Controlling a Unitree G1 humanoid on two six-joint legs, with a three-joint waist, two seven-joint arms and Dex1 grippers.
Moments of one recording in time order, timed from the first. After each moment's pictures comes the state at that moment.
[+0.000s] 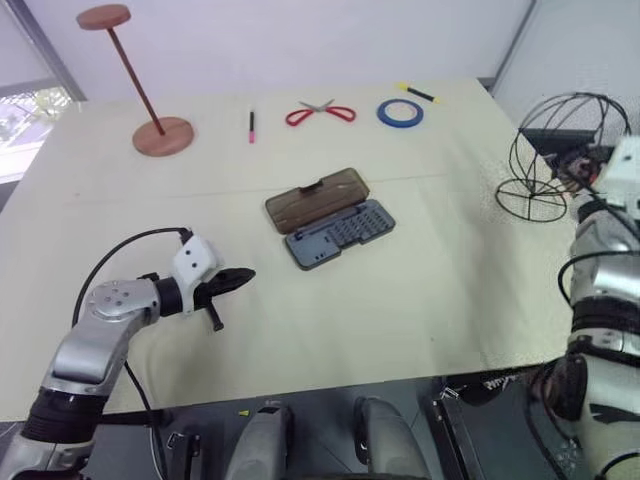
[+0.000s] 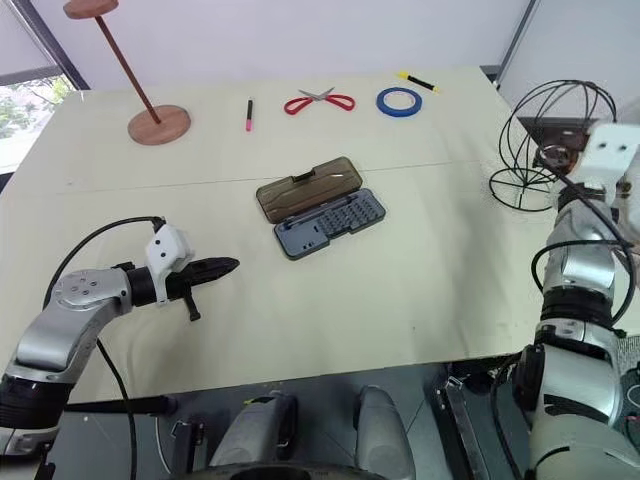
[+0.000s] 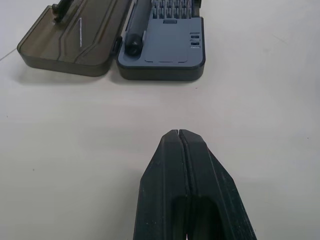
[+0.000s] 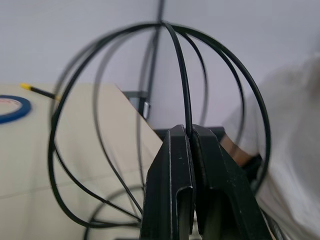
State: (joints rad) left arm -0.17 0.71 0.02 -0.19 -0.31 0.36 -0.90; right arm -0.67 -0.64 -0.39 0.69 0.18 -0.07 0.04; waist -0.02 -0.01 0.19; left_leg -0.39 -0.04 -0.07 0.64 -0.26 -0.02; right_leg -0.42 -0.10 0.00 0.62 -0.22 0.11
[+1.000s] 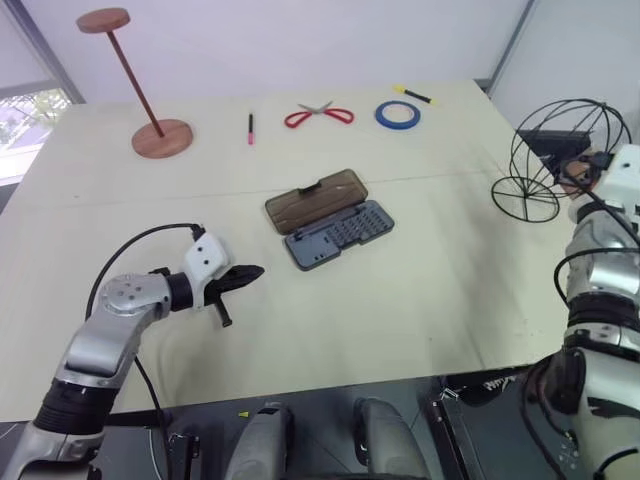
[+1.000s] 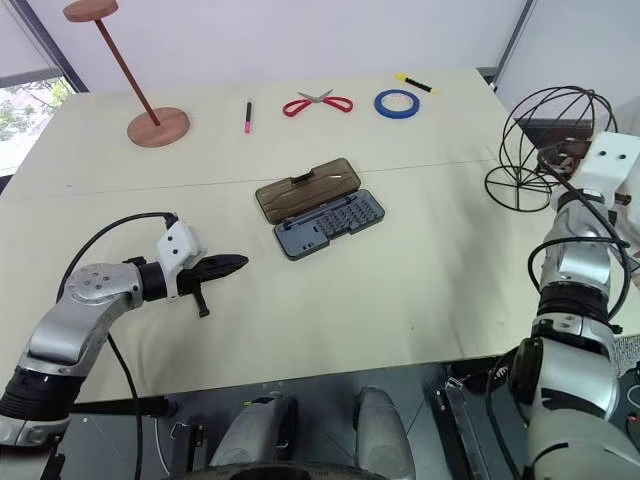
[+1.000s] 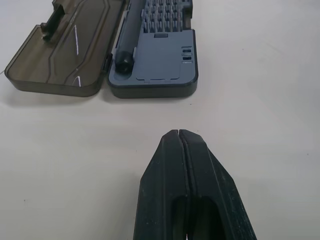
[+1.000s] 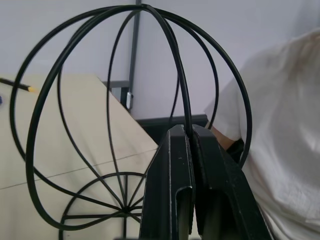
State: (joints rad) left arm -0.21 0.69 -0.02 -0.19 -0.28 0.36 -0.90; right arm -0.76 -0.65 -0.39 0.82 0.13 -0.06 0.00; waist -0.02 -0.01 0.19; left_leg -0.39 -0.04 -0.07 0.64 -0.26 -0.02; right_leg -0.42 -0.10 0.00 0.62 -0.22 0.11
